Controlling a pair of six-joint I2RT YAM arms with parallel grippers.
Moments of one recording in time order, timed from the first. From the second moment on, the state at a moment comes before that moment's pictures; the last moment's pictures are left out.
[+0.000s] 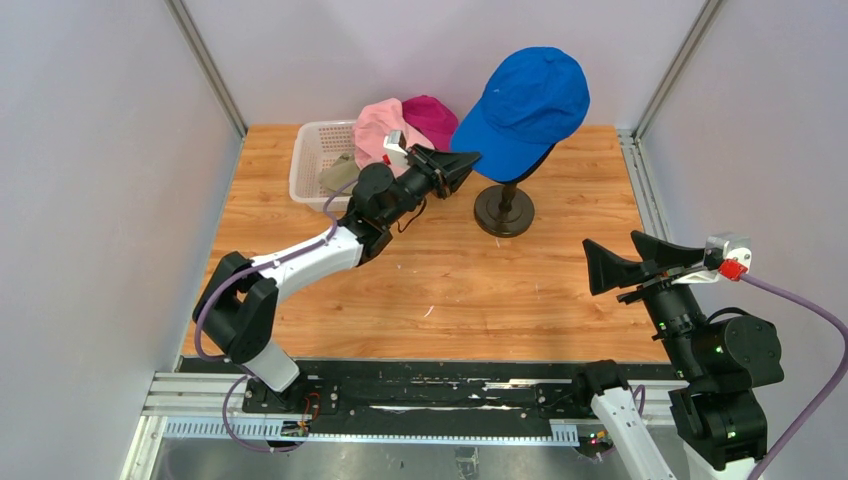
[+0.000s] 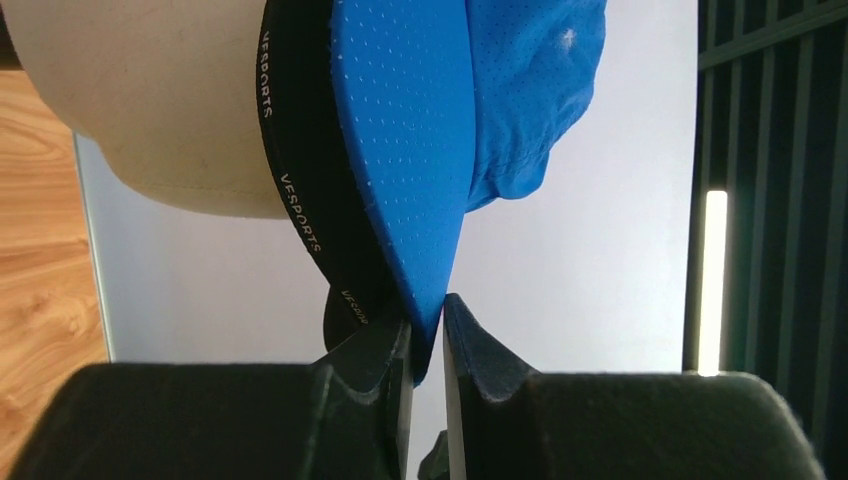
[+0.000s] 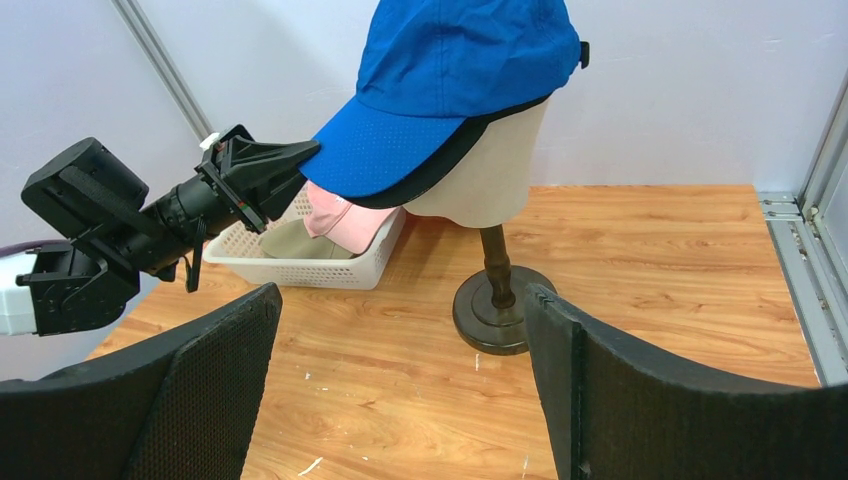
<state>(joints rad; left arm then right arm) -0.68 1.59 1.07 0.74 0.15 -1.68 0.20 0.32 1.07 -0.57 -0.09 0.25</state>
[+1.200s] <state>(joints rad) -0.63 0.93 0.88 0.16 -0.17 -1.17 0.20 0.37 0.99 -0.51 -0.16 0.27</state>
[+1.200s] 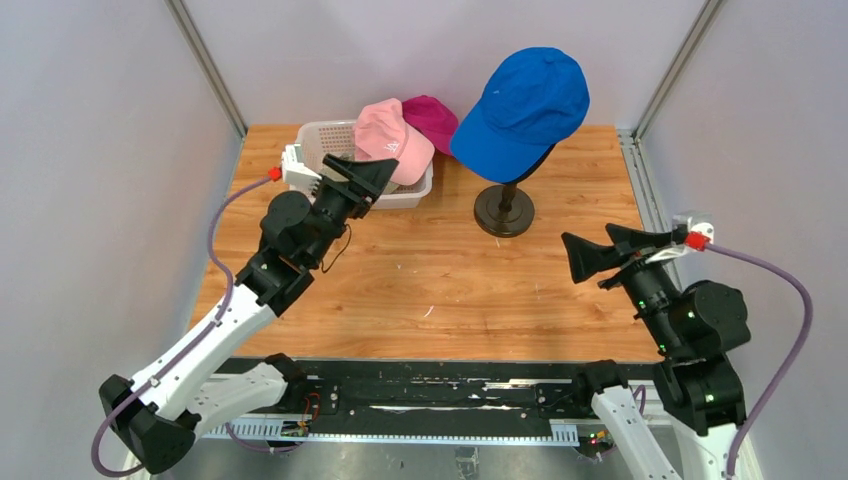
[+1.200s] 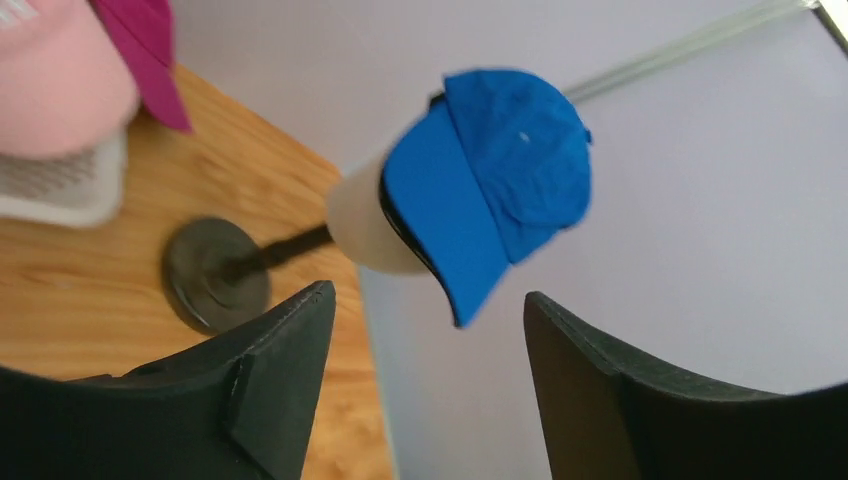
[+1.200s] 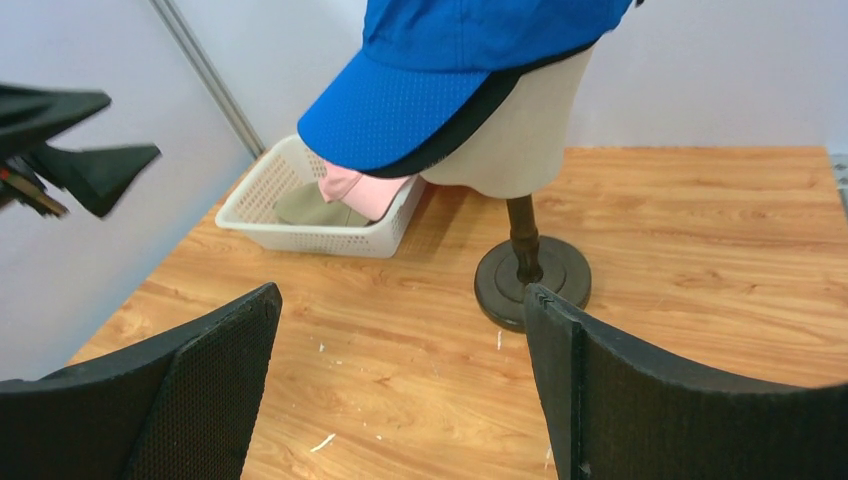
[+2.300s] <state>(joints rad) -0.28 2.02 1.59 0.00 -0.26 -0.57 0.20 0.62 0.84 -0.38 -0.28 0.21</state>
